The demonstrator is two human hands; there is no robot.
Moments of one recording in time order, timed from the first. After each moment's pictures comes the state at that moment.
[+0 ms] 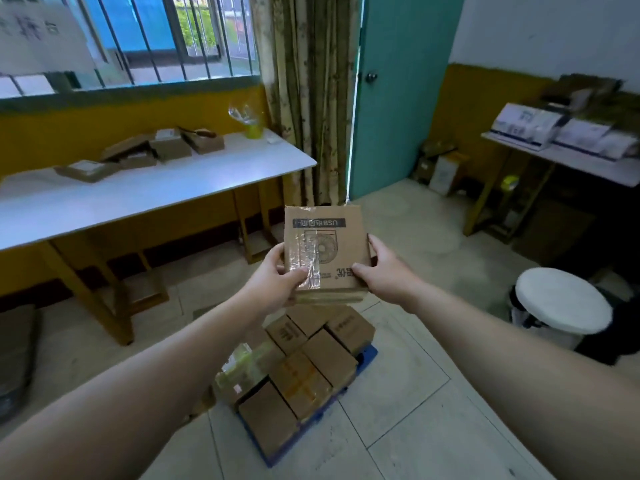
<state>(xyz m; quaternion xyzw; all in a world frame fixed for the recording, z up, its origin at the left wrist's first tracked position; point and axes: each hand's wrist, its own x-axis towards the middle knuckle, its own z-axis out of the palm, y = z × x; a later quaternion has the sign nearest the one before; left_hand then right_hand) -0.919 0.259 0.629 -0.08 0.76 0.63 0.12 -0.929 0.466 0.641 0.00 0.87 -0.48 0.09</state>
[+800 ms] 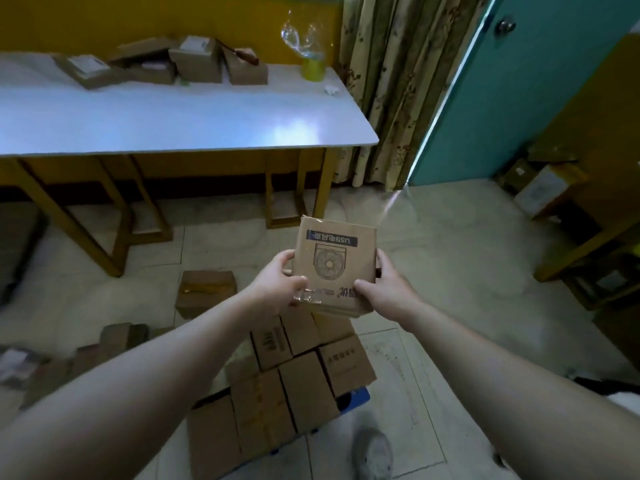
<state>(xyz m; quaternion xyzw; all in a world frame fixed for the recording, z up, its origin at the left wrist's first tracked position) -1.193 0.269 0.506 -0.24 0.71 0.66 0.12 -1.247 0.466 0.524 -0.02 0.87 -0.42 0.24</state>
